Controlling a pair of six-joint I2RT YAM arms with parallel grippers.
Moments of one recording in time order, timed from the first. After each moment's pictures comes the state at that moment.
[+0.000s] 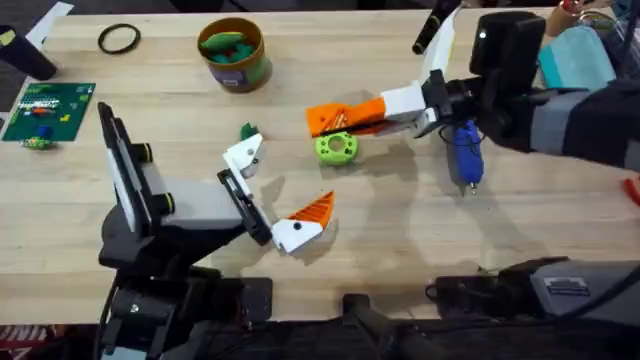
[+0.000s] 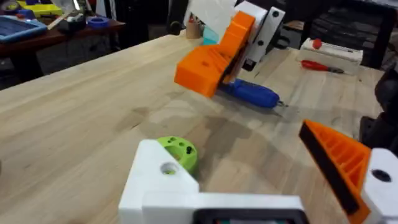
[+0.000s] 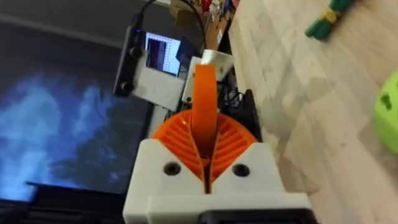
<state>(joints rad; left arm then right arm) -0.15 0.00 0.01 -0.07 0.85 -0.04 0.22 1.51 0.69 0.34 -1.48 0.80</state>
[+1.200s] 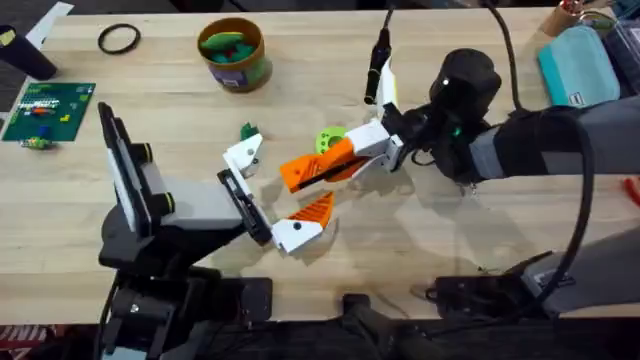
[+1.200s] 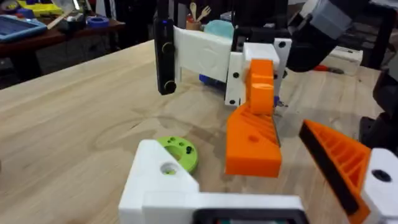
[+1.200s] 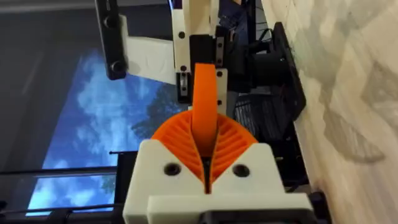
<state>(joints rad) -0.15 0.00 0.01 -0.07 0.85 -0.04 0.41 1.71 0.57 1.04 -1.56 1.51</state>
